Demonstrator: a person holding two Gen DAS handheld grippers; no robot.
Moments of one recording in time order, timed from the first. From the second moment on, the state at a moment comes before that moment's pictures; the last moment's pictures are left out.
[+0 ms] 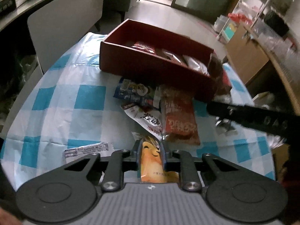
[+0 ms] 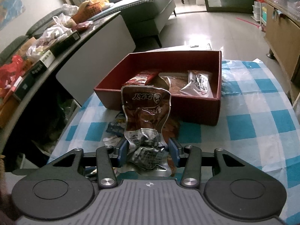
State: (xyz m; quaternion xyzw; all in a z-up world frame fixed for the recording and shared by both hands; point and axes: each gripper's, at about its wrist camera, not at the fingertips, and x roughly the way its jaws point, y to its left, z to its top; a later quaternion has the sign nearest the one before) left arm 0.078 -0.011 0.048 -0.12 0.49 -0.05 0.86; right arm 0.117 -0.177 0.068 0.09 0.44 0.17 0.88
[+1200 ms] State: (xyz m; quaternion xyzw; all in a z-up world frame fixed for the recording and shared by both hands) left arm 0.060 -0.041 0.027 -0.02 0.50 -0.12 0.86; right arm 0.115 -0.180 0.069 0.09 0.44 0.17 0.88
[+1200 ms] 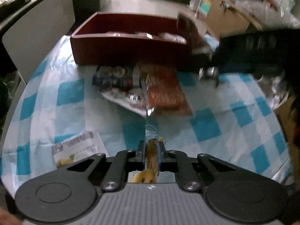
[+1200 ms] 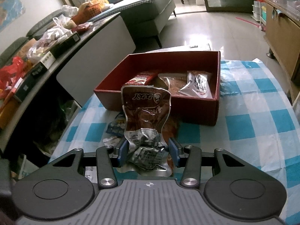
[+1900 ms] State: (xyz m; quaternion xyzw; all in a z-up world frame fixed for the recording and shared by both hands) left arm 0.097 -0.017 0.074 -0.07 0.44 -0.10 0.89; right arm 0.128 -0.184 0.080 0.11 0.42 0.16 0.89
